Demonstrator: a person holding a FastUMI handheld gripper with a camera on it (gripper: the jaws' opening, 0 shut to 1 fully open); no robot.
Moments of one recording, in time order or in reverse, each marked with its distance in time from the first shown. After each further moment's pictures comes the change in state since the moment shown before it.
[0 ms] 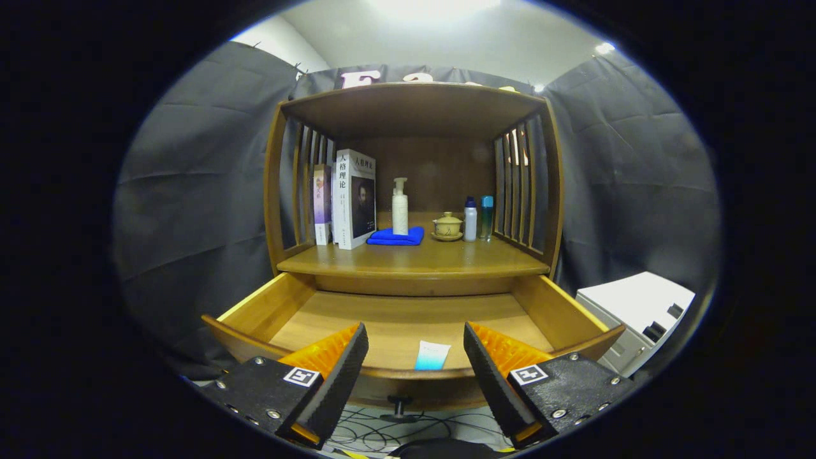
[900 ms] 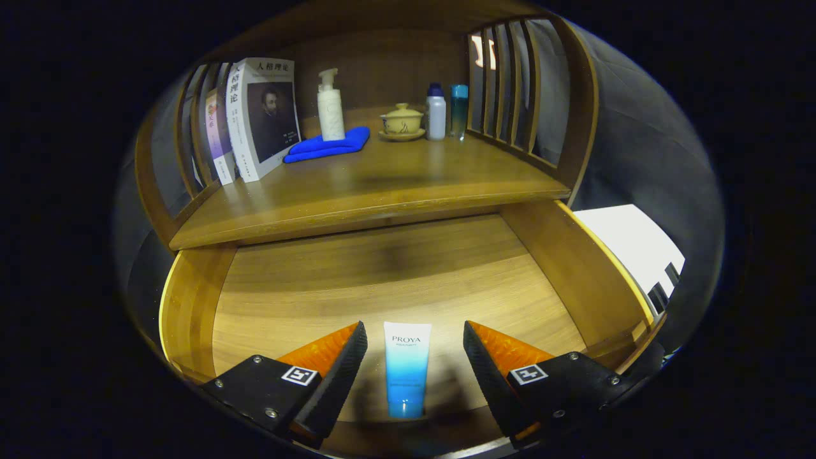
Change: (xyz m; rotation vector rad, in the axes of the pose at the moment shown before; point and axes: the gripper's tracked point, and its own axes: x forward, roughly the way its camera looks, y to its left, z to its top) arm 0.119 -0.026 -0.086 0.130 0.537 -0.177
